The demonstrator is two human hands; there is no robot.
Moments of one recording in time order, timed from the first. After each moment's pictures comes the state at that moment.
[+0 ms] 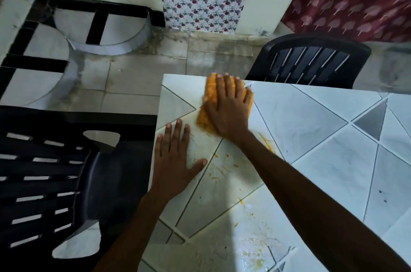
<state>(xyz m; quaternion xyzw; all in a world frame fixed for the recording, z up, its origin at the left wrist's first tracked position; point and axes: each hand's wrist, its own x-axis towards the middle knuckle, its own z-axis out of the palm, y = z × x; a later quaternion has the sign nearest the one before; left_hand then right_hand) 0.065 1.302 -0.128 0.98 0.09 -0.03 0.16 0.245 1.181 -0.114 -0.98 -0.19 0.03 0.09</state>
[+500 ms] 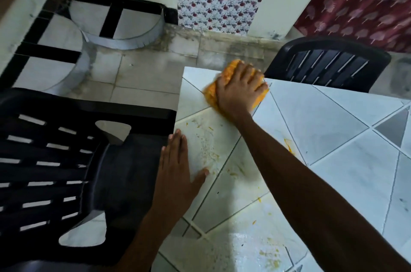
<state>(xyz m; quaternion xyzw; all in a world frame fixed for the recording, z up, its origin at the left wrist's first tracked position) 0.006 1.308 -0.128 0.96 0.14 0.03 0.25 0.258 1.245 -0.110 -0.99 -0.03 0.05 0.10</state>
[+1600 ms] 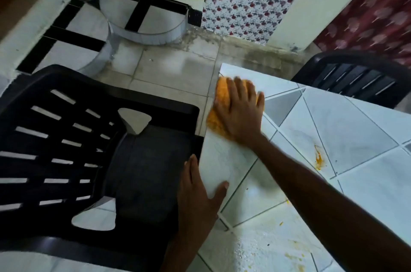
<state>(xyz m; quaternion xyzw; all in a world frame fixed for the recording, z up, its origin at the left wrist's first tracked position) -0.054 1.286 -0.129 0.80 0.36 0.04 0.48 0.178 1.270 -0.119 -0.96 -0.25 0.03 0.08</state>
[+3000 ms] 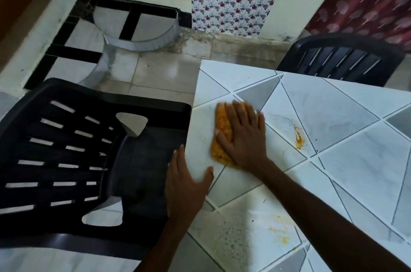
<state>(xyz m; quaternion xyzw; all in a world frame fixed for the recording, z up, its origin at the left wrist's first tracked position) -0.052 1.275 -0.123 0.85 0.38 0.05 0.37 0.118 1.170 -0.123 -0.95 -0.29 0.01 0.09</state>
